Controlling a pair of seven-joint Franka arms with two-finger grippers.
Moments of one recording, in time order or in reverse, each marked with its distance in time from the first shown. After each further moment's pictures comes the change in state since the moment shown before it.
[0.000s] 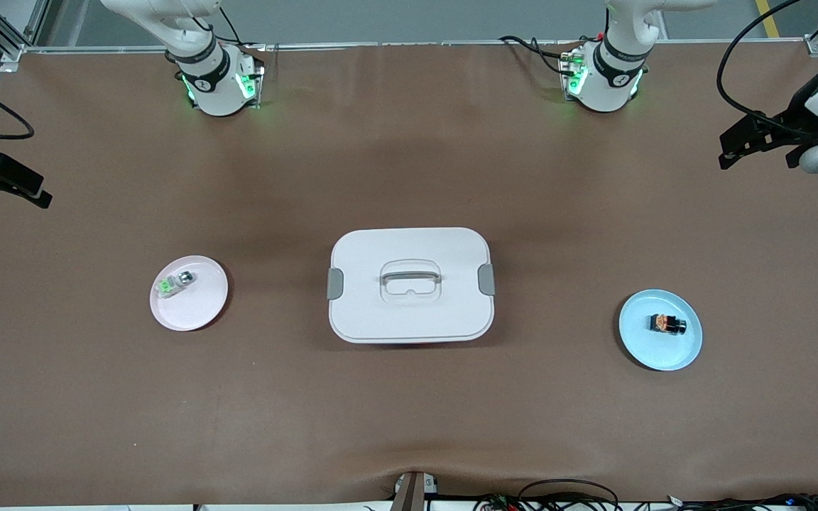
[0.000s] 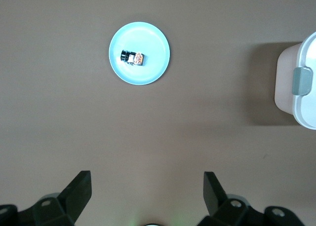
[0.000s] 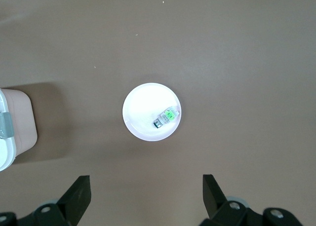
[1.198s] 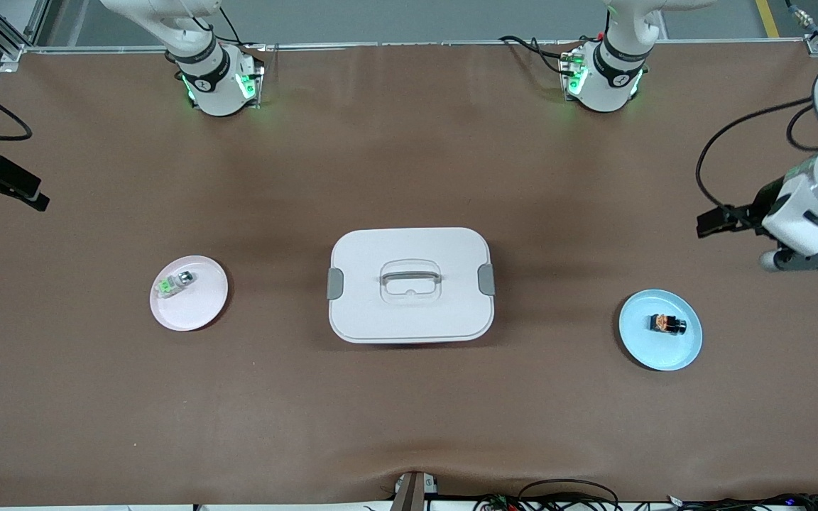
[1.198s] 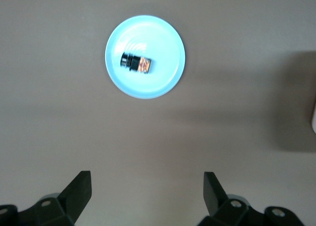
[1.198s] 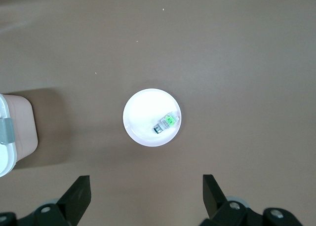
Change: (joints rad) left arm 0.037 0.238 0.023 -0.071 0.000 0.230 0.007; right arm 0.000 0.000 -0.001 -0.001 0.000 0.027 0.000
